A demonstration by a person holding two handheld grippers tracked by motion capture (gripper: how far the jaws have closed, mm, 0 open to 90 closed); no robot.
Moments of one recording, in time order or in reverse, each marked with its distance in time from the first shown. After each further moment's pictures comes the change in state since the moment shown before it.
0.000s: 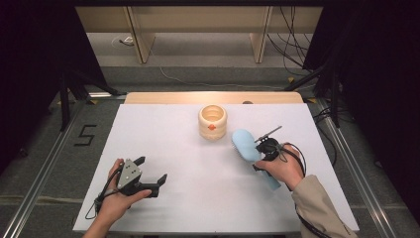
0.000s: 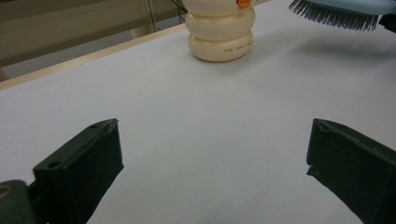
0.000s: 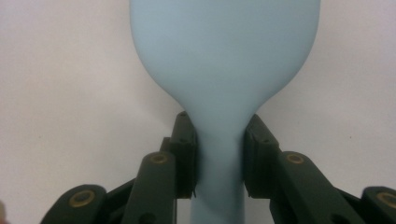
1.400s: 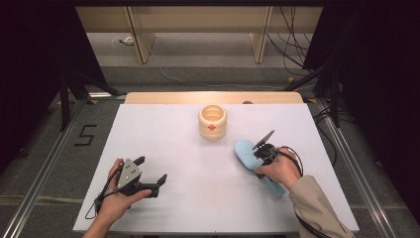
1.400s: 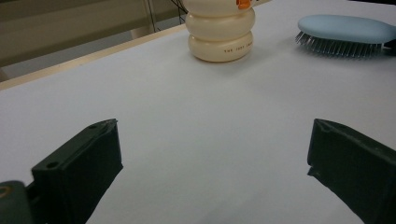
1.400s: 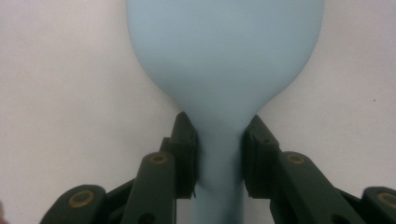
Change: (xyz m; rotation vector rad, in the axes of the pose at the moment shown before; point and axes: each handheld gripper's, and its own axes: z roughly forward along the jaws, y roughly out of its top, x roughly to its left) left arm 0.000 0.000 0.000 -0.002 -0.001 -0.003; right arm -0.002 -0.005 0.023 0.185 -0.047 -0.025
